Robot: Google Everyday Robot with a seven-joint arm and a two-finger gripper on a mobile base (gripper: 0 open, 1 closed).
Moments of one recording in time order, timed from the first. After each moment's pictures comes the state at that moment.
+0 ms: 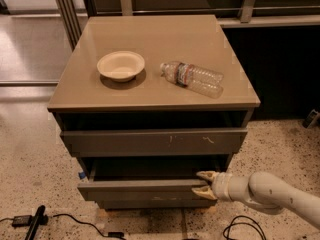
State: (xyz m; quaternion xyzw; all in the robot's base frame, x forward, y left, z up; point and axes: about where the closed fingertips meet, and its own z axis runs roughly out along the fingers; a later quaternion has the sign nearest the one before) arm 0.521 -0.163 0.432 -0.52 0.74 0.16 0.41
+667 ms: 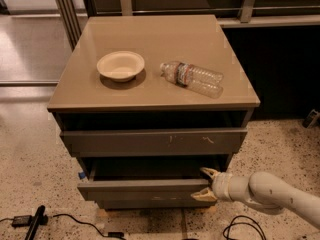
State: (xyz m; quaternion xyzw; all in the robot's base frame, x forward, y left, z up) arm 0.521 -0.163 0.432 -0.52 0.74 0.16 0.41
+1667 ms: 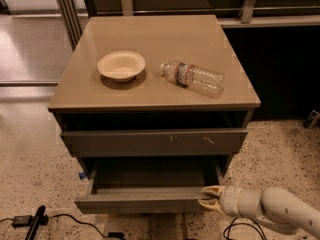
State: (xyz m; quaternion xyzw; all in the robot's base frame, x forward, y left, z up) arm 0.470 -0.170 0.446 -0.54 0.72 0.15 0.42
